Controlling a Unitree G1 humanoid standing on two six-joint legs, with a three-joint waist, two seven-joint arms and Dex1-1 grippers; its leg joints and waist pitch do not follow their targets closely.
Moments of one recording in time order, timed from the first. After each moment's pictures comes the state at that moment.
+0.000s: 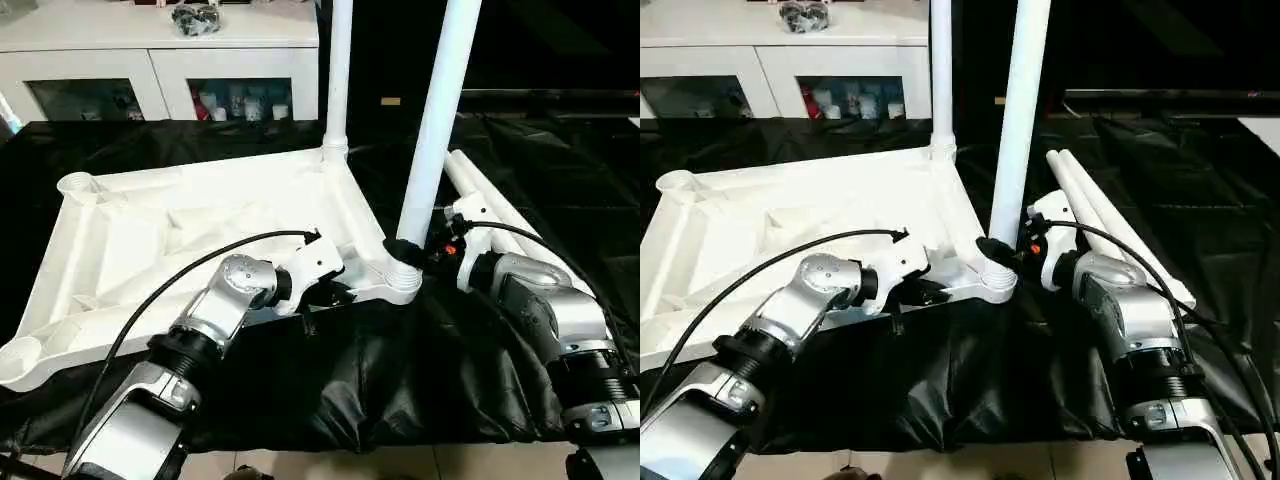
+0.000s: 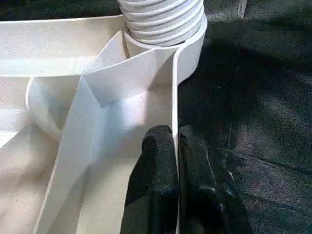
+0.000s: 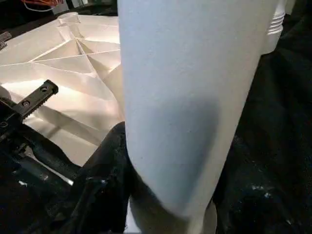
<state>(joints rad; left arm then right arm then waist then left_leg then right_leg) -0.65 0.21 -0.36 0.63 0.07 0.15 -0.96 -0.50 -0.38 0.05 0.40 0.31 0.38 0.79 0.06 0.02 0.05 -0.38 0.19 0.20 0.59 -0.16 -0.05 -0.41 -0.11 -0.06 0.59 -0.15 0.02</state>
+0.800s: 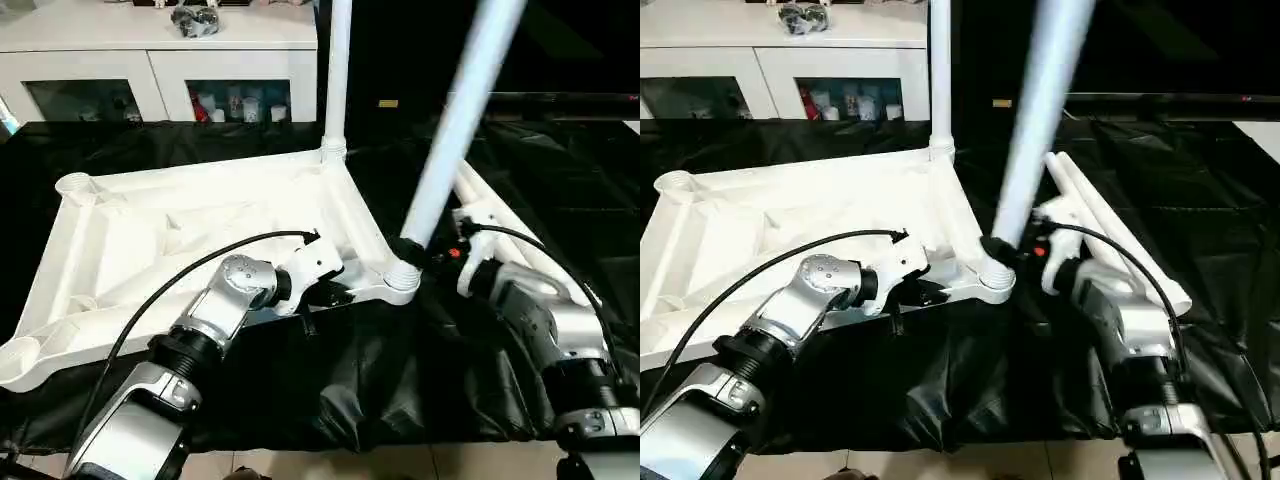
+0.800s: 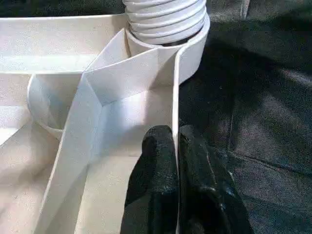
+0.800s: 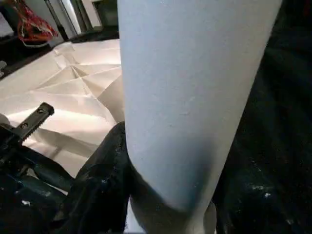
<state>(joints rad) -0.65 0.21 -0.35 0.63 0.07 0.17 -0.95 -0.45 -0.33 -0.05 0.44 0.38 0.34 0.77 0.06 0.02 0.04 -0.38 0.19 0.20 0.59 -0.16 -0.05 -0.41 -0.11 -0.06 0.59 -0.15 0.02</state>
